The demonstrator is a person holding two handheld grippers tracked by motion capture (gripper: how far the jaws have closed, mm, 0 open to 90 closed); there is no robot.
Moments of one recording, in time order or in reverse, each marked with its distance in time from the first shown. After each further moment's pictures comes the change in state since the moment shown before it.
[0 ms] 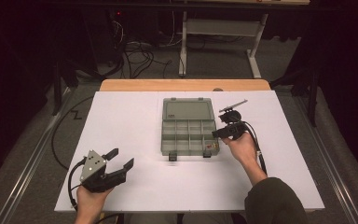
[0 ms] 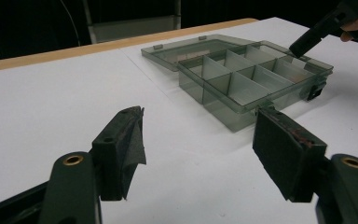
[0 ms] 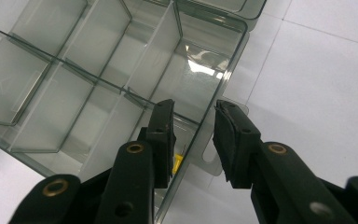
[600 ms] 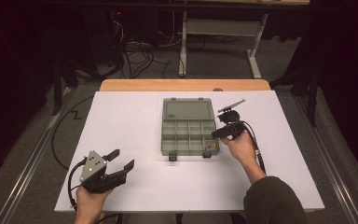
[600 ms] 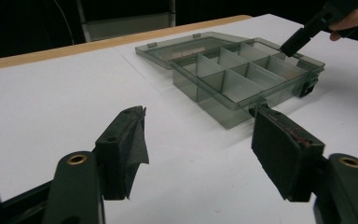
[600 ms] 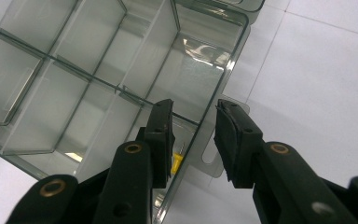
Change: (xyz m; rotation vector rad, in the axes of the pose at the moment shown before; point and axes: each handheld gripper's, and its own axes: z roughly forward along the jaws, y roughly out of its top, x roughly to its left) left arm -0.001 0.001 -0.002 0.015 -0.026 0.012; right arm 0.000 0.002 0.005 0.034 -0.008 0.008
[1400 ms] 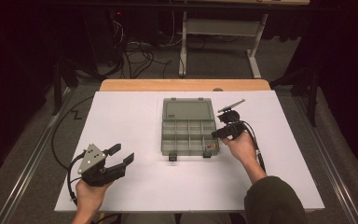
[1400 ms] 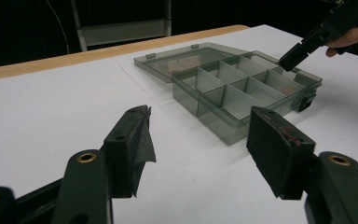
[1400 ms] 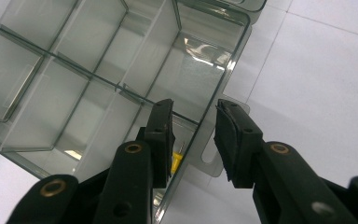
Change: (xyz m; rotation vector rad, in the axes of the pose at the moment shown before) left arm 0.009 0.013 0.007 -0.025 -0.023 -0.016; right arm -0.001 0.000 0.000 0.002 0.004 -0.015
